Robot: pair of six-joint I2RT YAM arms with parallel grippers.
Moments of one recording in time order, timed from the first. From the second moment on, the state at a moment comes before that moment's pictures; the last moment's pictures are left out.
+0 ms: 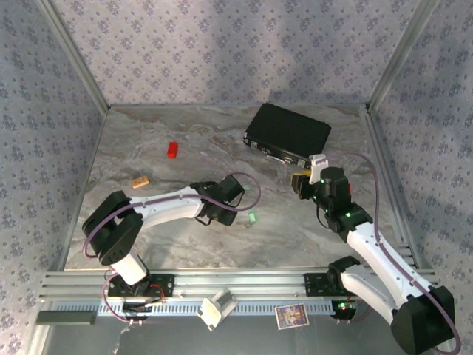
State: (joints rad) left arm -0.94 1.65 1.01 -0.62 -0.17 -0.38; right arm 0.36 0.86 0.56 -0.18 -0.01 0.22
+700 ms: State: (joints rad) left arm -0.94 1.75 1.07 -0.66 -0.19 -0.39; right arm 0.34 0.90 0.55 -0.23 -0.05 0.29
